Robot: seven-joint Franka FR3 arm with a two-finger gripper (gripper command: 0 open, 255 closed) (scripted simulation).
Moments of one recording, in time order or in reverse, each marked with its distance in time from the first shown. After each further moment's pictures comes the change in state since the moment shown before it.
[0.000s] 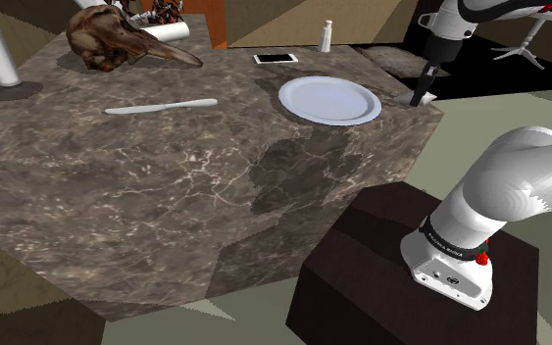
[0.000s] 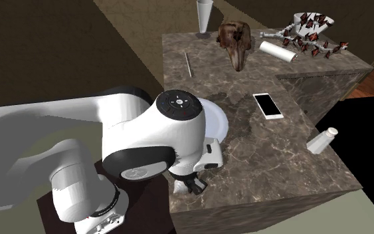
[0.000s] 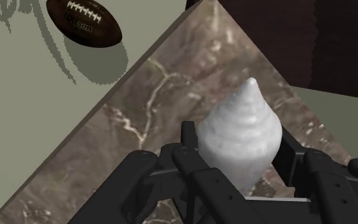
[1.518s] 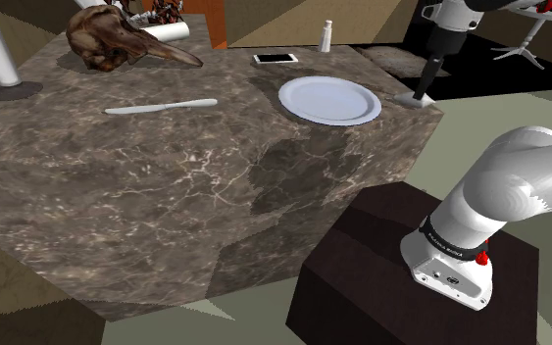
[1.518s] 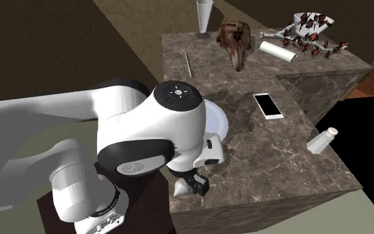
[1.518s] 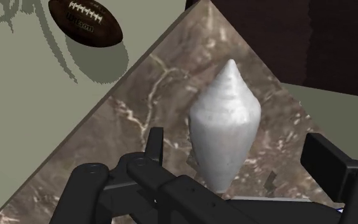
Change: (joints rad) arm 0.004 -0.008 0.018 0.038 0.015 -0.046 0.000
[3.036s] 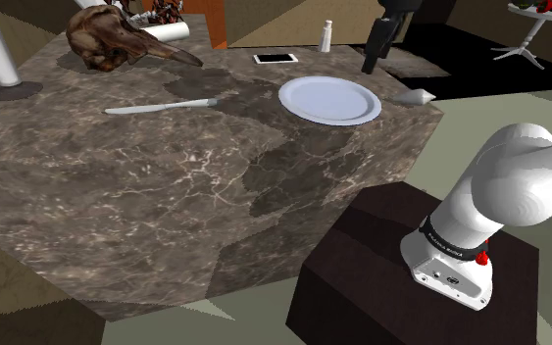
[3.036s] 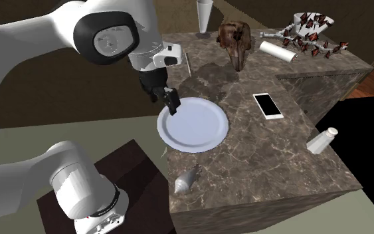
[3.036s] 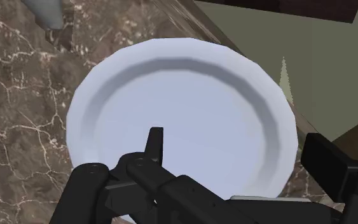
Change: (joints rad) arm 0.160 0.041 0.468 0.183 0.278 -0.109 0.441
